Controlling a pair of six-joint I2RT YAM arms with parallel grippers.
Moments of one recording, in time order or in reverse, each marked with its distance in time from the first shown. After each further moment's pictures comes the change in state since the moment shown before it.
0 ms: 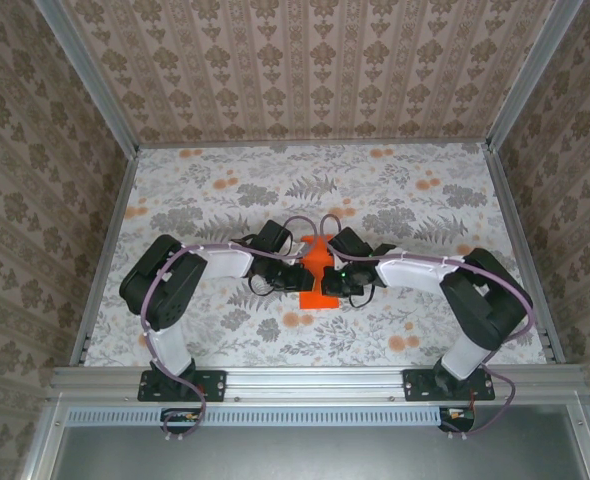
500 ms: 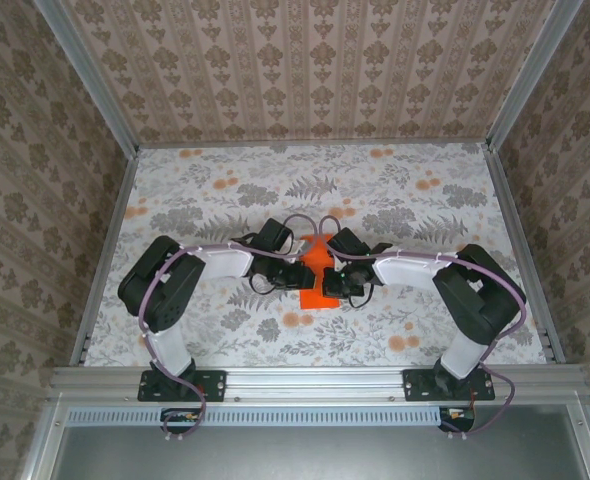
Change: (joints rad) left arm -0.003 -0.015 0.018 -0.005 -0.024 -0.019; right arm 0.000 0.034 0.014 -0.020 0.007 -0.006
